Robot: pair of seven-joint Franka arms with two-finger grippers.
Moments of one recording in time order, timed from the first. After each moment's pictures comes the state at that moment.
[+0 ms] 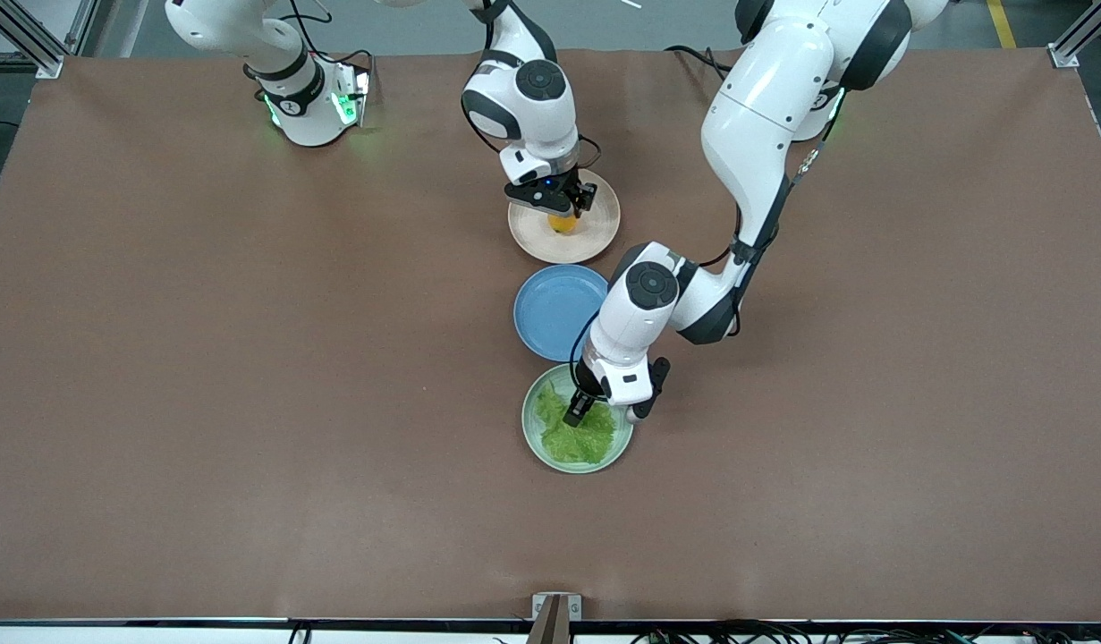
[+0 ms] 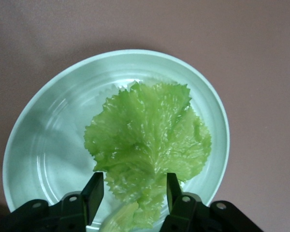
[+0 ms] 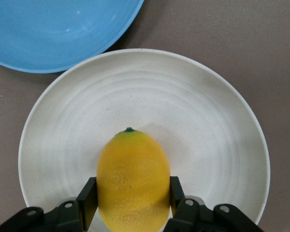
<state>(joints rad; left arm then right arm) -0.63 0.89 -0.02 -1.44 -0.10 2.72 -1.61 1.08 0.44 0.03 -2.09 0.05 2.62 1.44</state>
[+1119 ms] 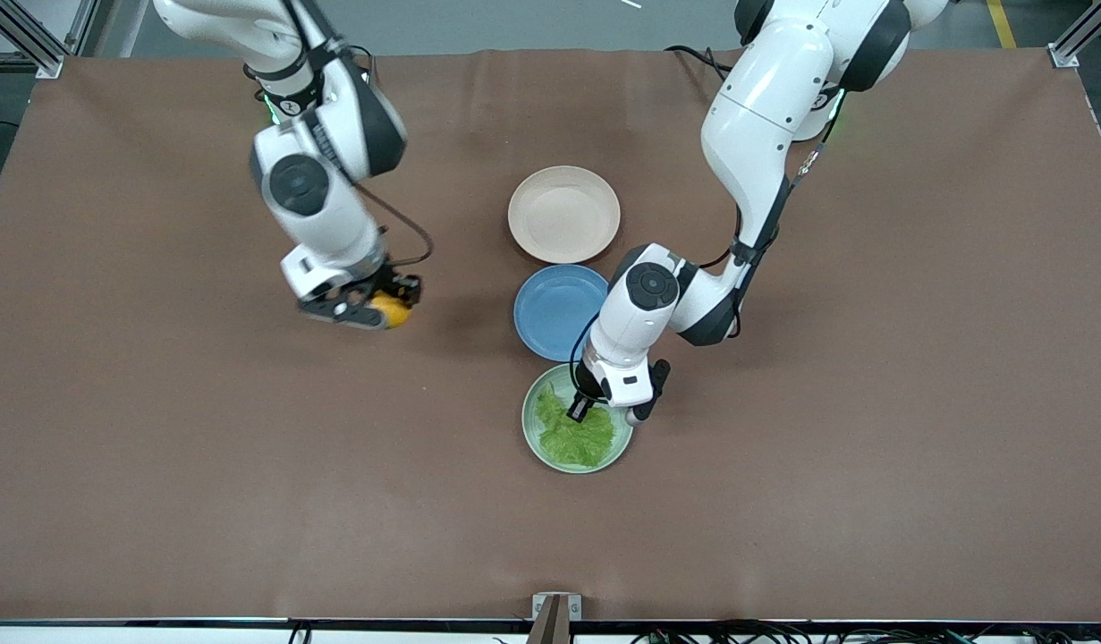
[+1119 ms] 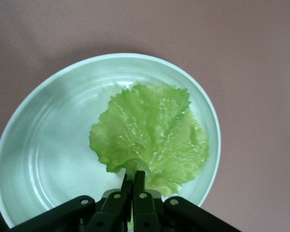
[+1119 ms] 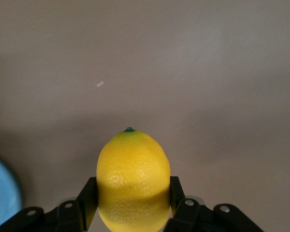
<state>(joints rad) -0.63 0.90 -0.02 -1.42 -0.10 2.72 -1.61 0.48 0.19 -0.11 -2.11 0.03 2.29 0.52</state>
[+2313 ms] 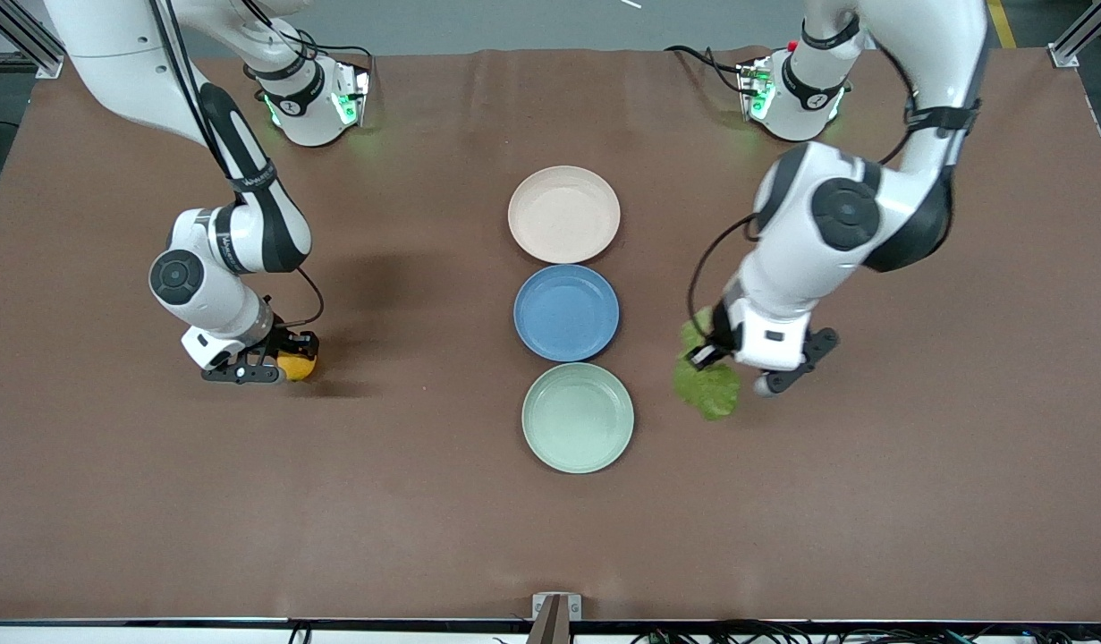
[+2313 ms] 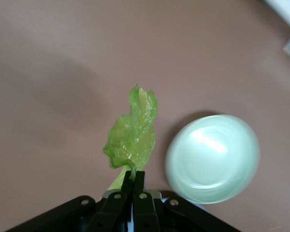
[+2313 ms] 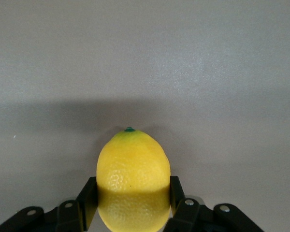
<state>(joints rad) -0.36 0.29 -0.03 -1.81 -0.12 2.21 -0.84 0.19 0.39 -0.10 -2.18 0.04 2.58 0.09</state>
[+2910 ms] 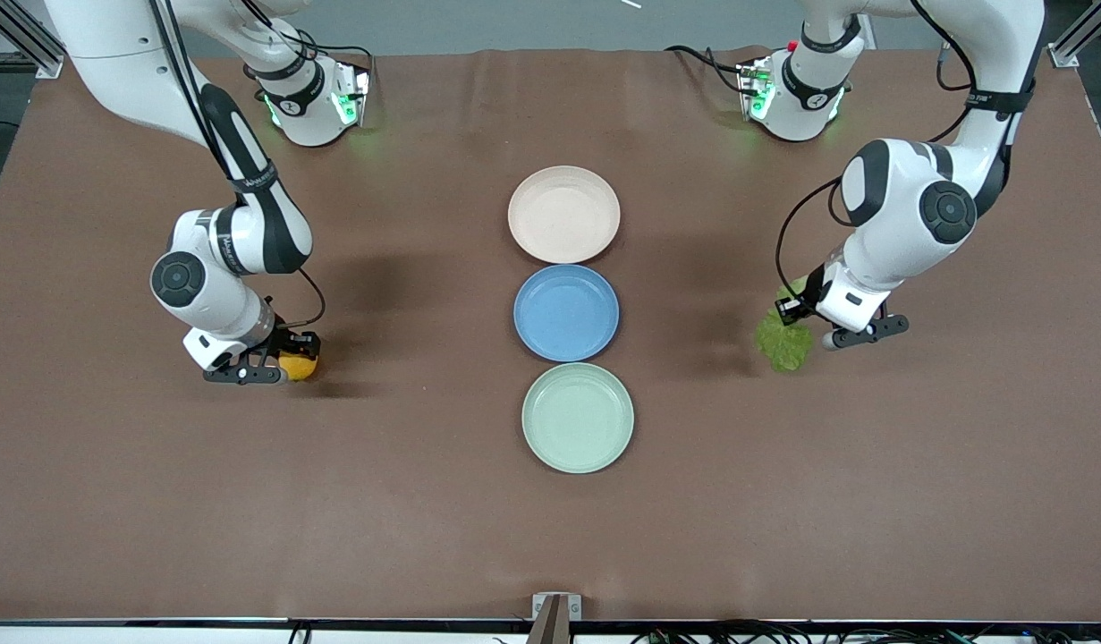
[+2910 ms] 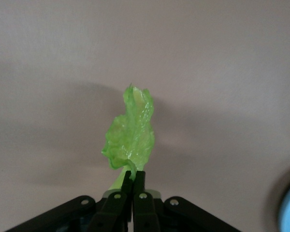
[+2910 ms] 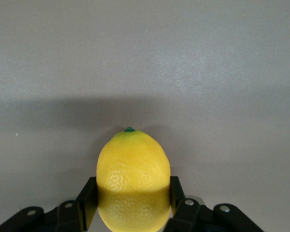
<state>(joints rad) -0.16 0.14 -0.04 -2.32 -0.24 2.46 -0.24 0.19 0.40 -0.10 -2.18 0.04 2.56 0.09</state>
